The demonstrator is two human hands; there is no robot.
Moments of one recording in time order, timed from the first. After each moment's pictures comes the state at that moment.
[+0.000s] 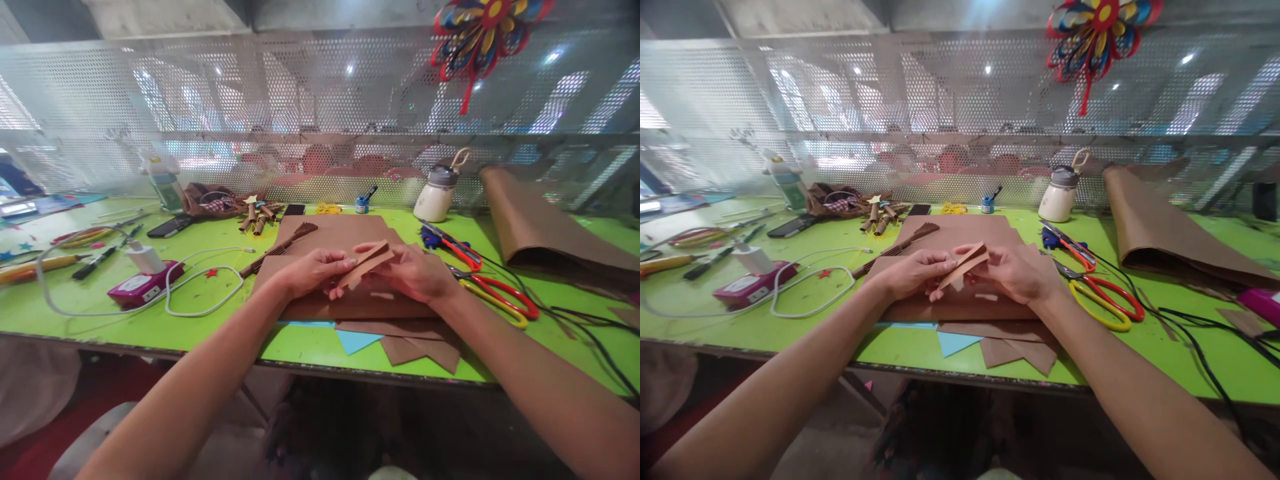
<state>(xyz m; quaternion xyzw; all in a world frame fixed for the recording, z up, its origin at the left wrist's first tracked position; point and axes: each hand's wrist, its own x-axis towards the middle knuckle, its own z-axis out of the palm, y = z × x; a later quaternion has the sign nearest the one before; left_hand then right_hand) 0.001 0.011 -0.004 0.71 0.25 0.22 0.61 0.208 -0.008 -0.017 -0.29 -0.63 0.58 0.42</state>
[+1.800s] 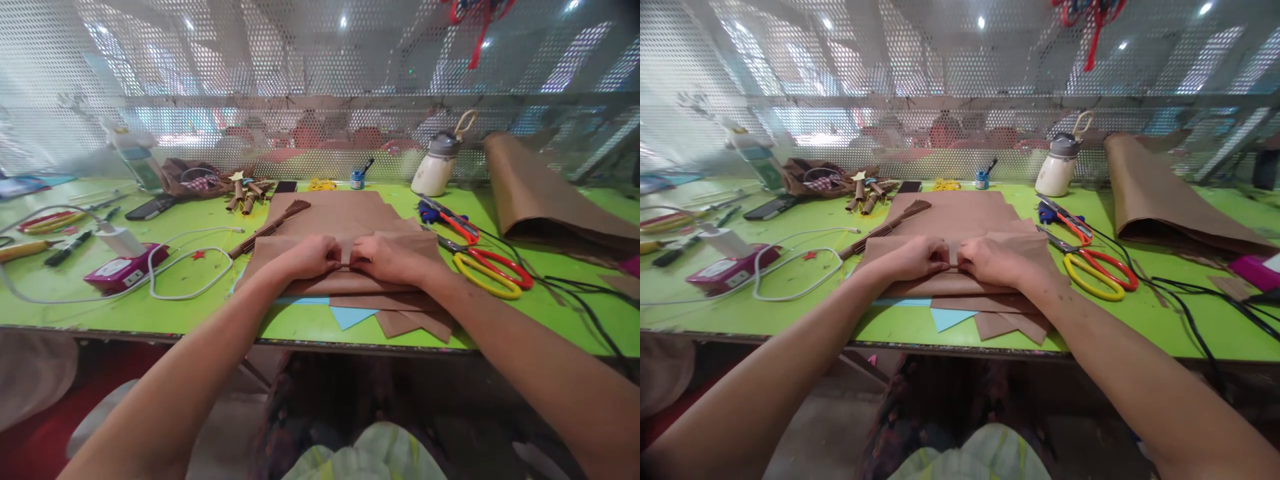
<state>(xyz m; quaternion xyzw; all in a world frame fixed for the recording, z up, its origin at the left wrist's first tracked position) 0.008 0.032 -0.026 0.92 0.35 0.10 0.11 0.202 0.006 -0.034 -0.38 -0.91 0.02 0.13</state>
